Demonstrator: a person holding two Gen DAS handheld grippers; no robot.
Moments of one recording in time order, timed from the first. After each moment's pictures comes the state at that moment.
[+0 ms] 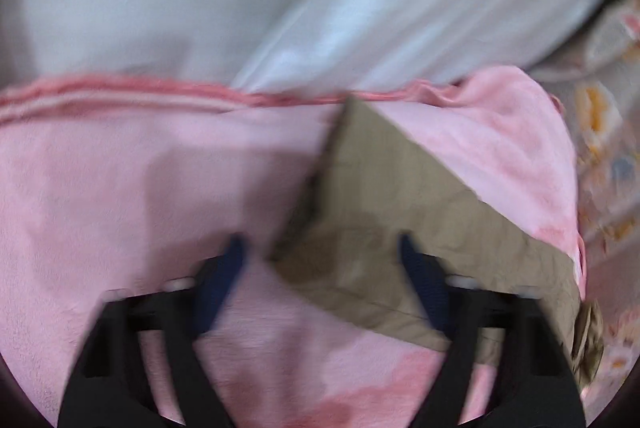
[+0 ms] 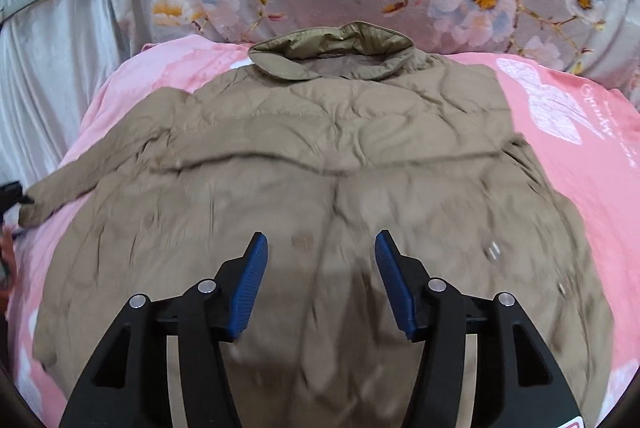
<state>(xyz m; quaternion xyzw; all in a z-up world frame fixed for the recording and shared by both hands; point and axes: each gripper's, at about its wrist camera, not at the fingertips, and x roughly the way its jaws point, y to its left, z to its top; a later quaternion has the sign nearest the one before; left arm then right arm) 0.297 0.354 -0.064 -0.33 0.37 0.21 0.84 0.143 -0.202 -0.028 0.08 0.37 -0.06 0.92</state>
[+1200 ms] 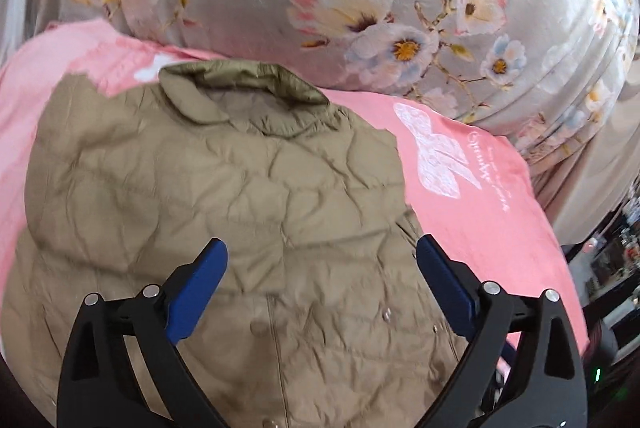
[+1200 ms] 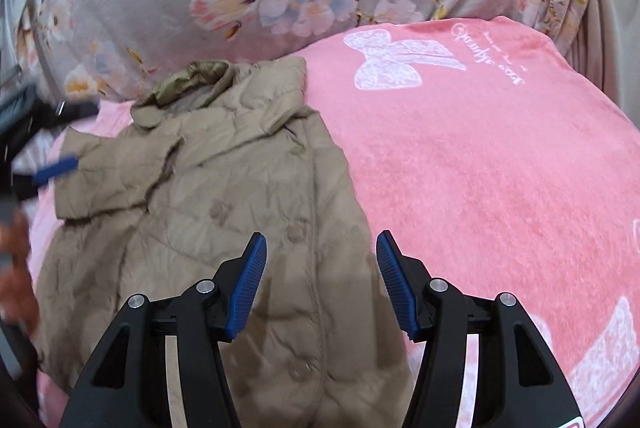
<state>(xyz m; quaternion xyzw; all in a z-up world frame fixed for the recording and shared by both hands) 0.228 -0.143 0.037 -0.07 0.37 -0.29 0.88 0.040 -0.358 -0.018 0.19 0.34 -0.18 0.90</state>
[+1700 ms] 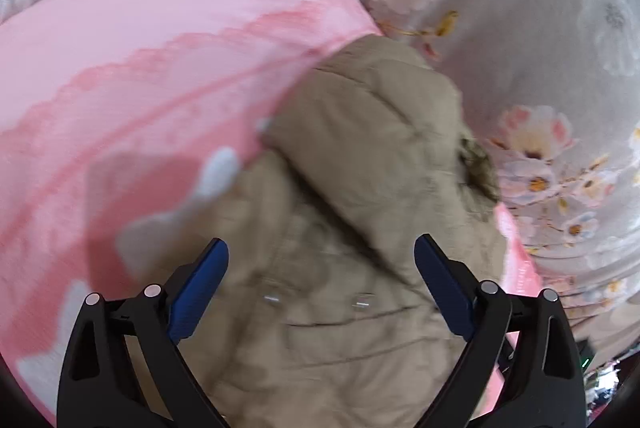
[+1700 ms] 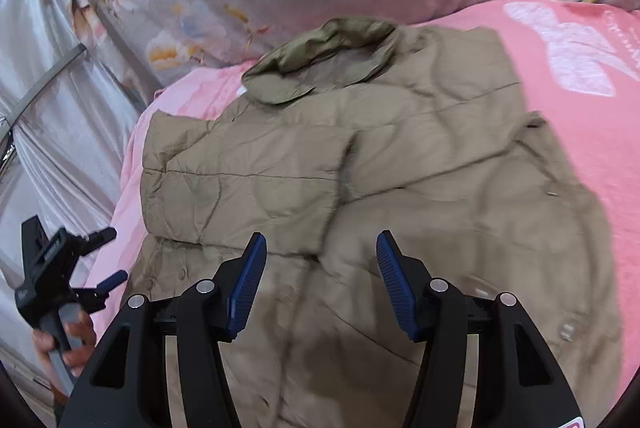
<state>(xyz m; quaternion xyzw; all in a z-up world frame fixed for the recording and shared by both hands) 0.275 0.102 -0.031 -0.30 0.43 -0.09 0.85 0.186 -0.278 -0.025 0.24 0.39 0.02 0.89</state>
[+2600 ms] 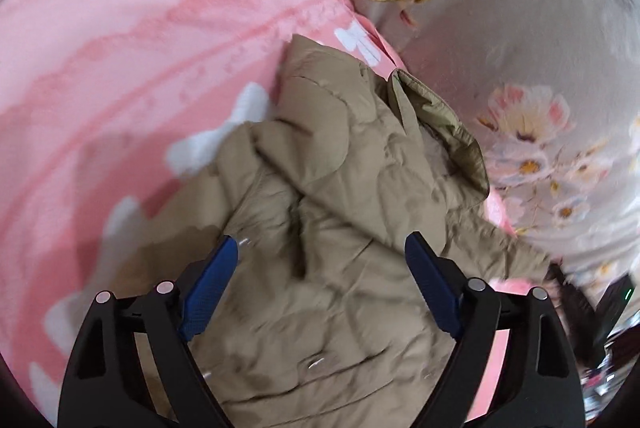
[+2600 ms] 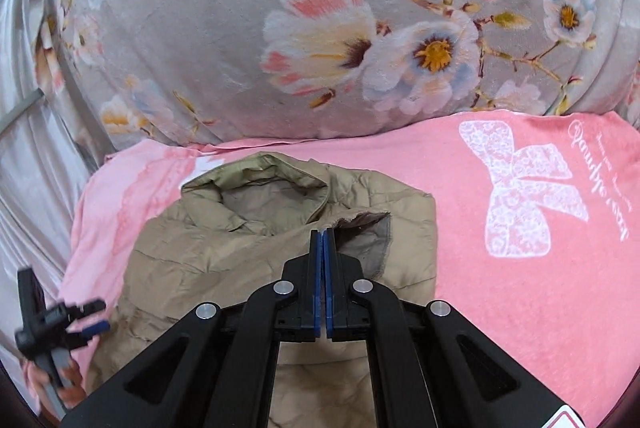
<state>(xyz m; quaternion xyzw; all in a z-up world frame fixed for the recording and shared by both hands) 0.360 0.058 -0.026 -0.29 0.48 -0.16 0.81 0.250 -0.366 0.077 0.15 0.33 -0.08 0.93</state>
